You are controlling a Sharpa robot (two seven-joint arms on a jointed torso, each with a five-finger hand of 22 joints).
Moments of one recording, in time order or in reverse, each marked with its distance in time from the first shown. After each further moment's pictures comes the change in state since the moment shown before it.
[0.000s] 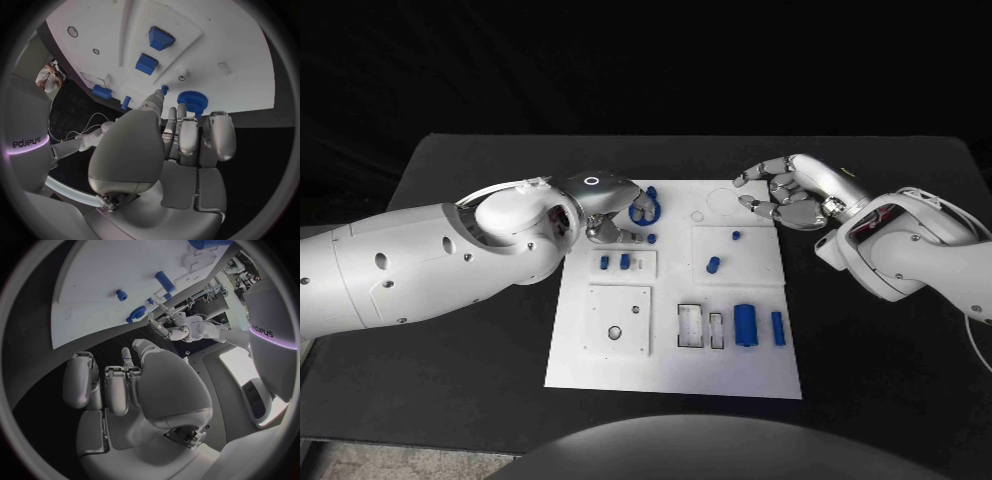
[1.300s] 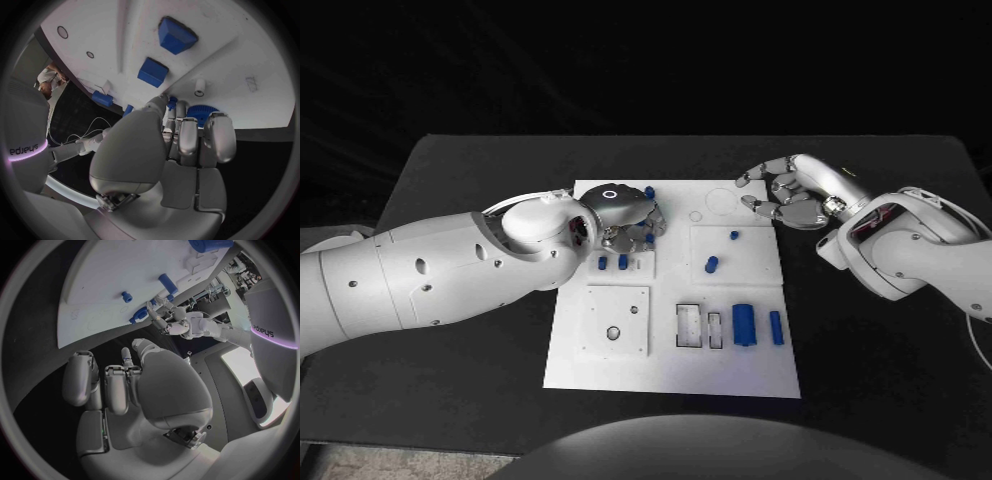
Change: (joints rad) left arm -0.042 0.088 0.002 -0.079 -0.008 0.023 0.023; left_hand 0.022 0.021 0.072 -0.025 0.062 0.078 -0.011 0.005 -0.084 0.078 -0.024 0.029 -0.032 0.004 -0.019 0.005 -0.023 0.000 0.018 -0.018 0.020 0.000; right arm -0.002 -0.008 0.000 -0.006 0.003 0.005 -0.009; right_hand 0.004 -0.004 0.008 -0.003 0.004 0.000 0.000 0.000 -0.004 0.000 0.000 -0.025 0.000 0.000 0.000 -0.022 0.001 0.000 -0.007 0.000 -0.020 0.000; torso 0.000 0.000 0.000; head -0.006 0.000
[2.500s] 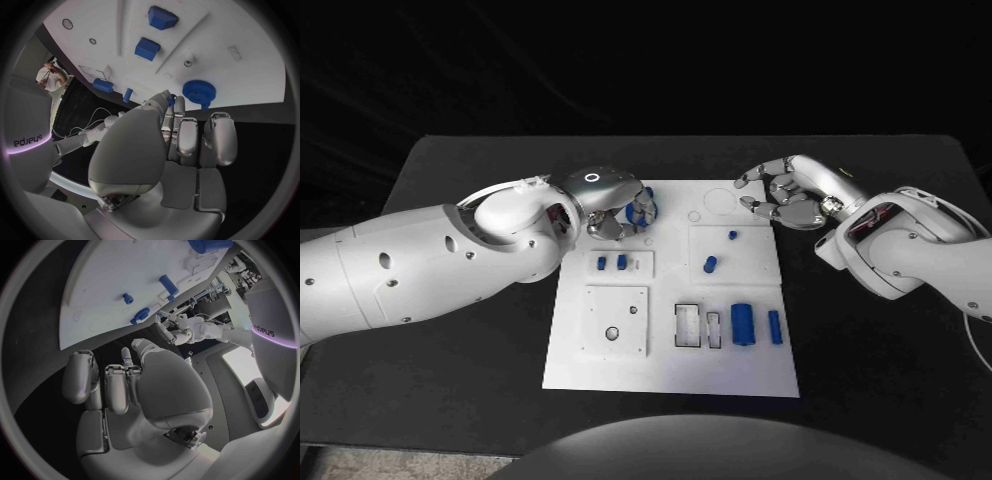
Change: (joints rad) left arm 0.041 -0.078 0.023 0.060 0.033 -0.080 0.040; left_hand 0.043 -0.004 0.095 -0.076 -0.029 0.152 -0.005 0.033 -0.055 0.207 -0.019 -0.142 -0.174 0.011 -0.015 -0.007 -0.049 -0.015 0.012 -0.013 -0.001 0.001; right arm -0.002 -0.001 0.000 -0.003 0.004 0.008 -0.009; right_hand 0.000 0.000 0.011 -0.005 0.004 0.004 0.004 0.000 -0.001 0.000 0.000 -0.010 0.000 0.000 0.000 -0.016 0.000 0.000 -0.007 0.000 -0.019 0.001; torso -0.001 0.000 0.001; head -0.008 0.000
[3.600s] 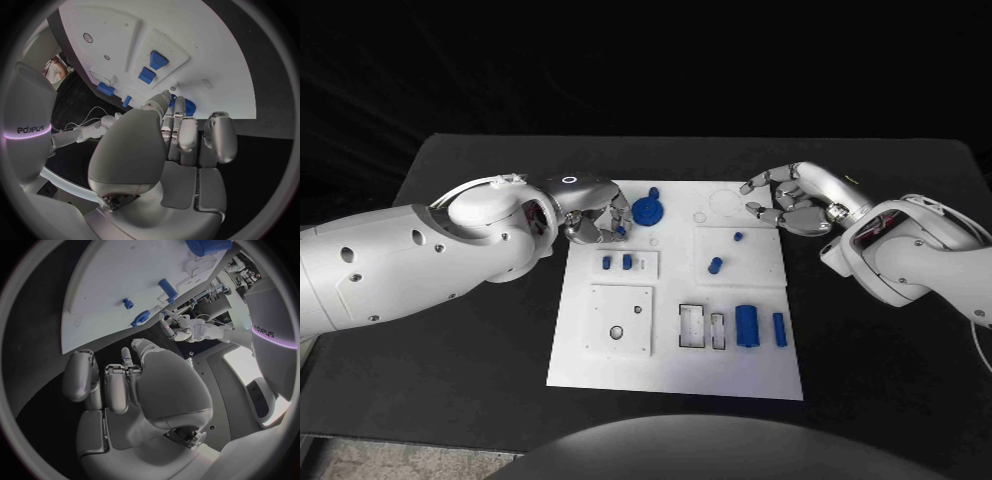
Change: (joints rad) left arm 0.005 -0.079 -0.018 0.019 0.082 0.092 0.002; left_hand -0.011 -0.011 0.004 -0.004 -0.018 -0.008 0.000 -0.020 -0.019 -0.004 0.004 -0.044 -0.032 -0.017 0.003 -0.016 -0.027 0.000 -0.012 -0.001 -0.009 0.000; right arm -0.015 -0.003 0.000 -0.002 0.003 0.005 -0.004; right_hand 0.000 0.000 0.005 0.000 0.000 0.000 0.000 0.000 -0.002 -0.002 0.002 -0.010 0.000 0.000 0.000 -0.009 0.000 0.000 -0.007 0.000 -0.017 0.000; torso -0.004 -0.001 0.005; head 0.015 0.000
